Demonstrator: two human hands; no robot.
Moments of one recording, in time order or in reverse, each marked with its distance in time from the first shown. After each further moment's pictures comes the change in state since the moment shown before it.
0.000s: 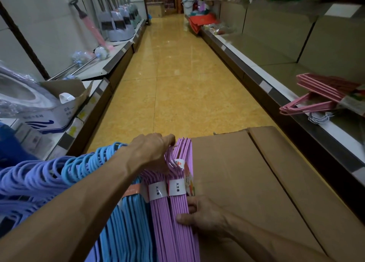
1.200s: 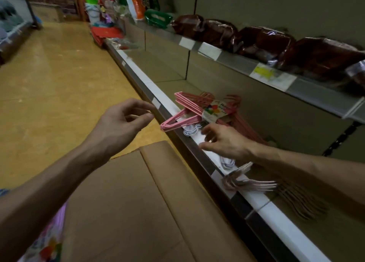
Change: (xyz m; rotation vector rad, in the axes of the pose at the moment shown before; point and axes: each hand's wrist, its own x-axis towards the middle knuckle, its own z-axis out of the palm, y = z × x) left_hand 0.094 0.227 -0.117 -1.232 0.447 0.332; right_hand -0.249 -0.093 -0.315 -0.811 0.779 -0.018
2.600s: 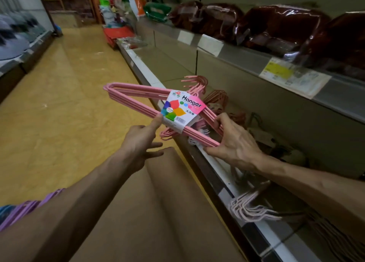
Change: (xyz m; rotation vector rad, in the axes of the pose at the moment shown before) left_hand 0.079 -0.020 0.083 -0.344 0.156 -0.653; right_hand 0.062 0.058 0.006 -0.052 0.338 -0.160
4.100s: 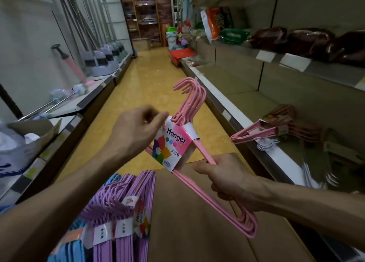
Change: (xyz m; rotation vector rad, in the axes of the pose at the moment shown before) left_hand -0.123 0.025 -0.209 0.800 0.350 0.626; right_hand -0.075 -0.242 0.039 0.754 -0.505 0.336
